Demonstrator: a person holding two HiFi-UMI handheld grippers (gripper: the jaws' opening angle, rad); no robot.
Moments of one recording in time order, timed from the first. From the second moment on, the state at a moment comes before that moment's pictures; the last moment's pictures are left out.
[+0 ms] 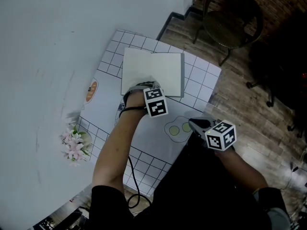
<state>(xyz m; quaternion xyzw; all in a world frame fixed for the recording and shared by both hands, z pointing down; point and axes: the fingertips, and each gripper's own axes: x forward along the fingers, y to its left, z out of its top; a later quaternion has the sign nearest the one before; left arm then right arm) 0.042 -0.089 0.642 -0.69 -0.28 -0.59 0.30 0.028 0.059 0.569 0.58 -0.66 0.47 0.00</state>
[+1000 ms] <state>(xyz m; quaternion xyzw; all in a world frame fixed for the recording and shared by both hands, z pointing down) 0.038 -0.084 0.634 -0.74 -0.24 -0.56 0.29 0.026 0.068 0.568 0.58 -0.66 0.47 0.01</state>
